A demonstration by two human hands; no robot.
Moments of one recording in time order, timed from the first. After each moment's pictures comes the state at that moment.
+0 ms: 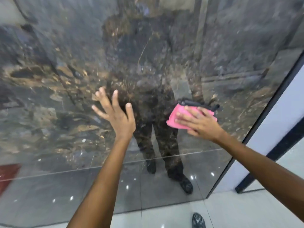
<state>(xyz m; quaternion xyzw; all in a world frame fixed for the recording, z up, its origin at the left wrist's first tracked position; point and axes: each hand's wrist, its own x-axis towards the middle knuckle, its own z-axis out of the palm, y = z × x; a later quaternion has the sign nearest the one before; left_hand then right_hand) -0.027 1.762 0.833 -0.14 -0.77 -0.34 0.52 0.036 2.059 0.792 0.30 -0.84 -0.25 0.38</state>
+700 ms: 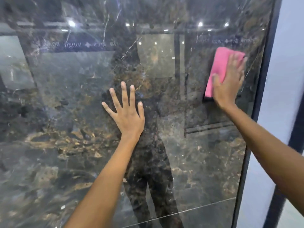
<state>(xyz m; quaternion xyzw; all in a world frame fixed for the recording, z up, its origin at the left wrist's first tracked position) -0.049 1.818 1.008 -0.14 -0.76 -0.21 0.60 0.044 2.087 1.089 -0.13 -0.73 0.22 0.63</state>
